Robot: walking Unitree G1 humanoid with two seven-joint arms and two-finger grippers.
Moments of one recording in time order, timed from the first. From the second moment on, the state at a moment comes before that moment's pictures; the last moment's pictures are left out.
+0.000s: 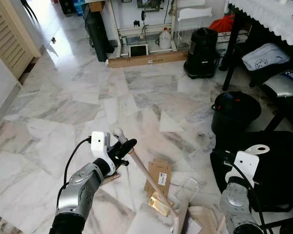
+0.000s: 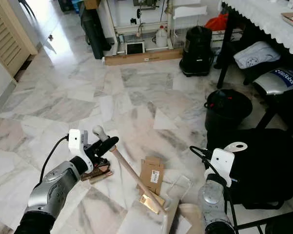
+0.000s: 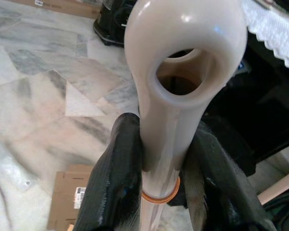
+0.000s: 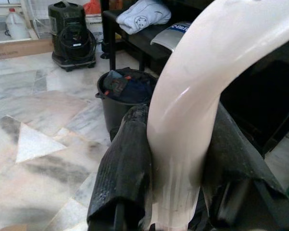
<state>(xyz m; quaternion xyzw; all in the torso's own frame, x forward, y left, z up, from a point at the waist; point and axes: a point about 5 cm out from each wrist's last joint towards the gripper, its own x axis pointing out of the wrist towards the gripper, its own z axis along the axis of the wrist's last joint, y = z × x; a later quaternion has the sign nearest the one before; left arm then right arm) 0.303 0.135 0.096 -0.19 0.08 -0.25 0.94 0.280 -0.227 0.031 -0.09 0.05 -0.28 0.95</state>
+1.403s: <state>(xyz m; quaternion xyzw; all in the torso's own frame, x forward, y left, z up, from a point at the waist) 0.336 0.196 0.159 -0.08 -0.10 -0.03 0.99 0.298 -0.232 0.040 0.14 0.03 -0.20 0.97</state>
